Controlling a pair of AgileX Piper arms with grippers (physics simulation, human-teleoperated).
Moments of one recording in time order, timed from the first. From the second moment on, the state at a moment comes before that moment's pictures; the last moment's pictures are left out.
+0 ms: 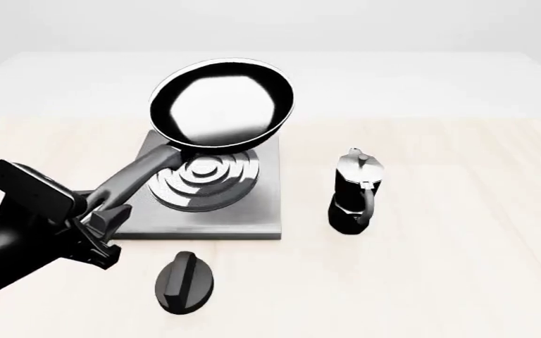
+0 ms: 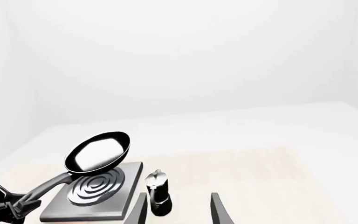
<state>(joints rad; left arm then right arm) -0.33 0.88 -0.34 0.02 0.17 0.06 0.00 -1.27 1.22 0.13</state>
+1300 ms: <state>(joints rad) -0.22 0.86 -0.11 -0.14 0.16 0.06 0.00 -1.27 1.22 0.12</state>
